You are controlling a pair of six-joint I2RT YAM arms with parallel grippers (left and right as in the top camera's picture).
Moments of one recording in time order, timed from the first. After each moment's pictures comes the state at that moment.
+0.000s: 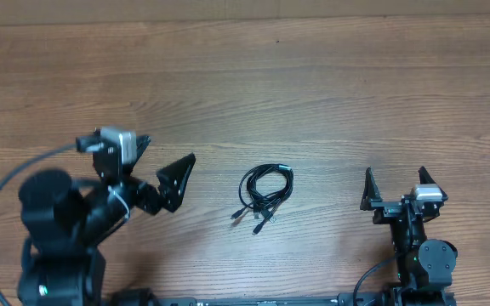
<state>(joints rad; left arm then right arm) 0.08 0.75 0.97 -0.63 0.70 -0.15 -0.01 0.01 0.02 -0.03 -0.01 -0.02</state>
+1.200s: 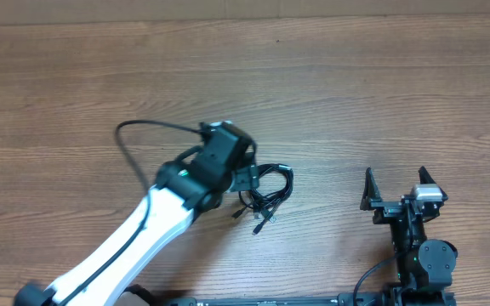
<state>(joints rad) -0.64 1.38 1.04 -0.73 -0.10 -0.71 -0.01 0.01 0.02 -0.03 -0.01 -0.02</state>
